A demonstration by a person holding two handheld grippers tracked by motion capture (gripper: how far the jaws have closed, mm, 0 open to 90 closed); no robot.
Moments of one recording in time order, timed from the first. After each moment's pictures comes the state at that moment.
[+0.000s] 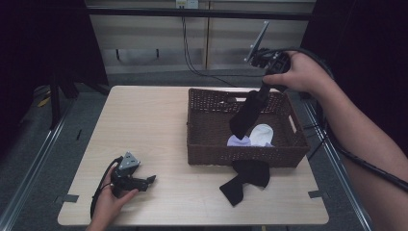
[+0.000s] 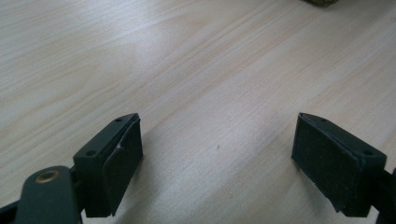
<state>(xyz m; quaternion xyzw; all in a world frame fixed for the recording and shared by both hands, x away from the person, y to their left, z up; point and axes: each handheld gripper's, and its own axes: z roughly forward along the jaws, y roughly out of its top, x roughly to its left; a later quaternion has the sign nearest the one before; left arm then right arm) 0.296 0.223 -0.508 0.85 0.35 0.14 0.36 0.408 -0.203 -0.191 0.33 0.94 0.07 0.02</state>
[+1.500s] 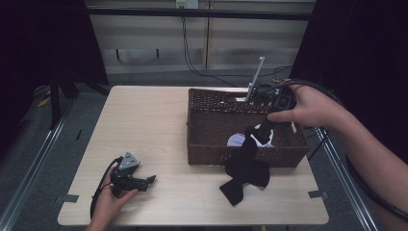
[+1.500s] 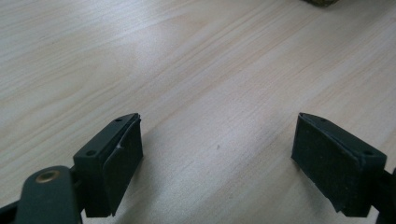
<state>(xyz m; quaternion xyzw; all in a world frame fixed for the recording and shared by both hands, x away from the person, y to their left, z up) 0.296 0.222 -0.508 0.85 0.35 0.14 0.37 0.333 -0.187 -0.229 0.23 0.97 0.06 -0.05</state>
